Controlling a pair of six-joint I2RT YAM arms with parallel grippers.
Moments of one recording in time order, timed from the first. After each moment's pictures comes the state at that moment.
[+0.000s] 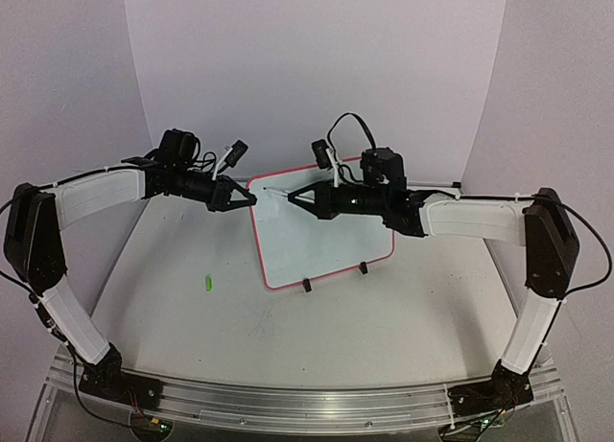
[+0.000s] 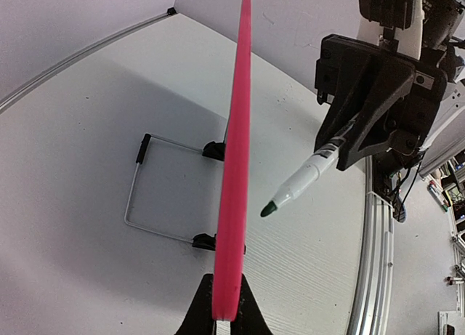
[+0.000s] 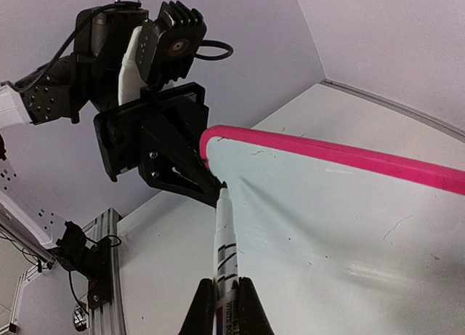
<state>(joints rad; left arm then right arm) -0.41 1.65 1.32 -0.33 0.84 0.13 0.74 1.83 1.33 0.29 -0.52 0.34</state>
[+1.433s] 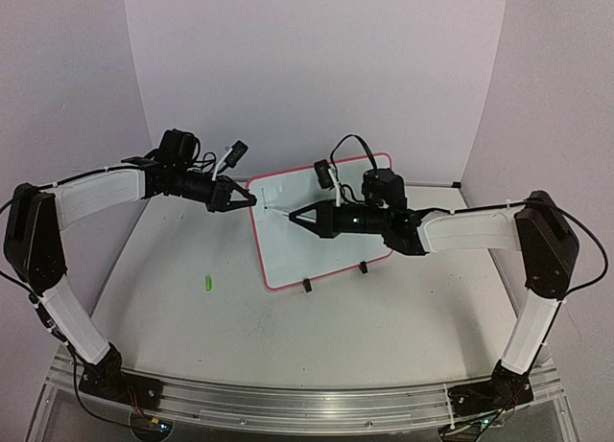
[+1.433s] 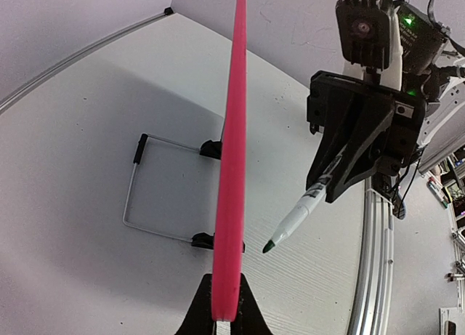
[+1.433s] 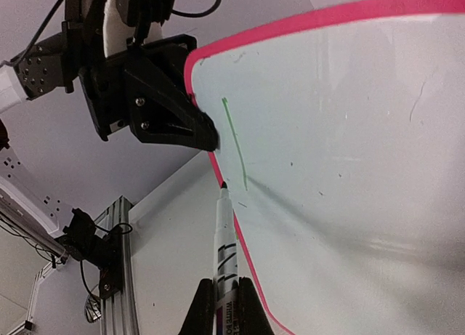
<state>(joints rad) -0.41 1.65 1.32 -0.34 0.85 0.15 0.75 1.83 1.18 0.45 -0.54 0.42</state>
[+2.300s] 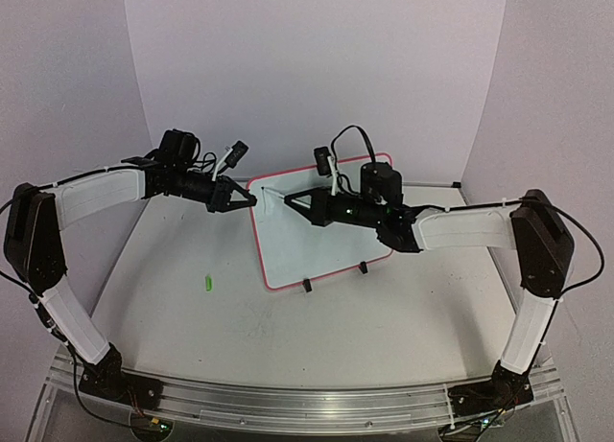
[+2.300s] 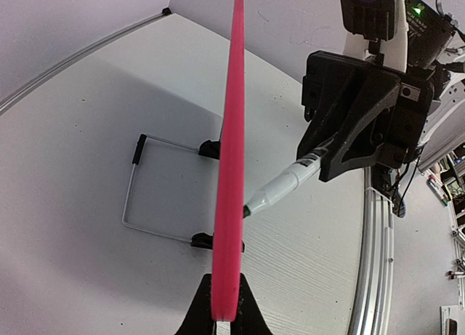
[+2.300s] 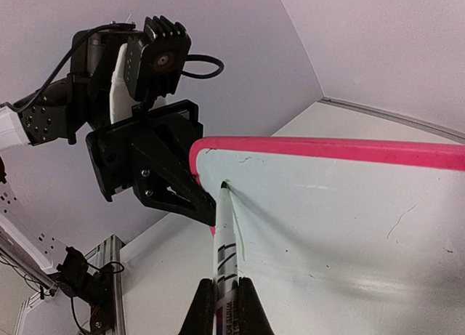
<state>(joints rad) -0.41 1.65 1.32 -0.34 0.85 0.16 0.76 1.86 1.24 0.53 -0.44 0.44</state>
